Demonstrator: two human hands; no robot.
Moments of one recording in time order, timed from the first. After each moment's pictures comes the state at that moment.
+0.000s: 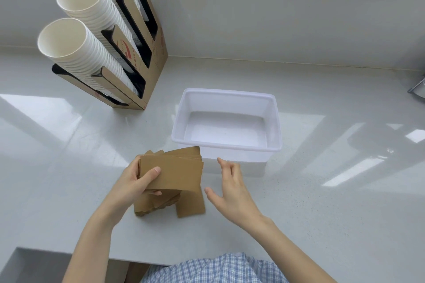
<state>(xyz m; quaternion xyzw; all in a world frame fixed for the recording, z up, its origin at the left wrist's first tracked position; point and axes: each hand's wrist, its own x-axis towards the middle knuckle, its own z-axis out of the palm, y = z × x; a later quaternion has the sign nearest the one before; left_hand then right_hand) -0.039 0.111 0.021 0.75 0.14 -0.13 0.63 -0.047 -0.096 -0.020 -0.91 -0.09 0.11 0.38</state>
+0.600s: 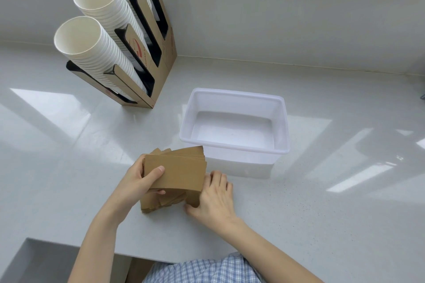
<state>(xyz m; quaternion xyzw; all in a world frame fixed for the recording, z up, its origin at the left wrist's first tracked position) -0.043 0.116 0.019 0.74 0.15 -0.11 0.65 -0.050 -0.043 -0.041 -0.98 -0.05 0.12 0.14</state>
